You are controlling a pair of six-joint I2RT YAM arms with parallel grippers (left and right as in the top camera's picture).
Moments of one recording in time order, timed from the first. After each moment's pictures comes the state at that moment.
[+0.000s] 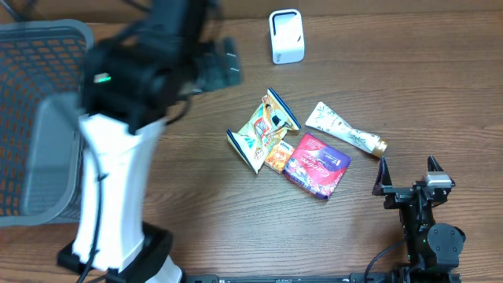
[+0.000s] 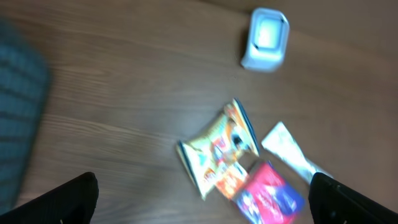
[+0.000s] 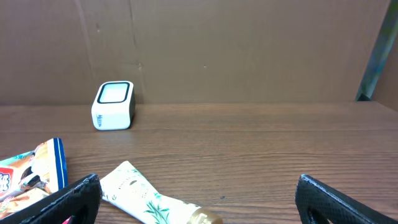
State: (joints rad) left arm -0.34 1.78 2.54 -1.69 -0.15 -0.57; right arm -0.04 0.01 0.02 -0.04 -0.06 0.02
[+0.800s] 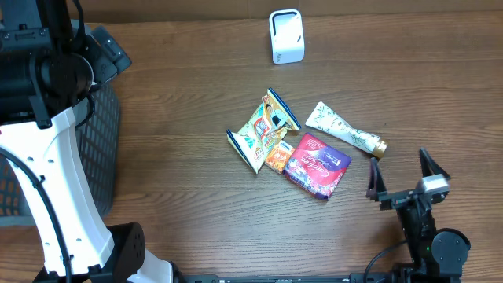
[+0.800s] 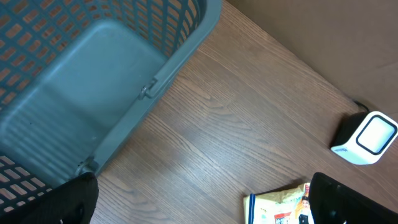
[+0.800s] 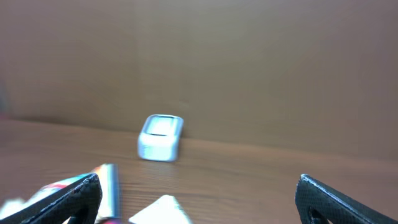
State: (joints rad) left arm 0.10 1.74 2.48 -1.69 -0.18 -0.57; right arm -0.04 0.01 0.02 0.14 -0.31 0.02
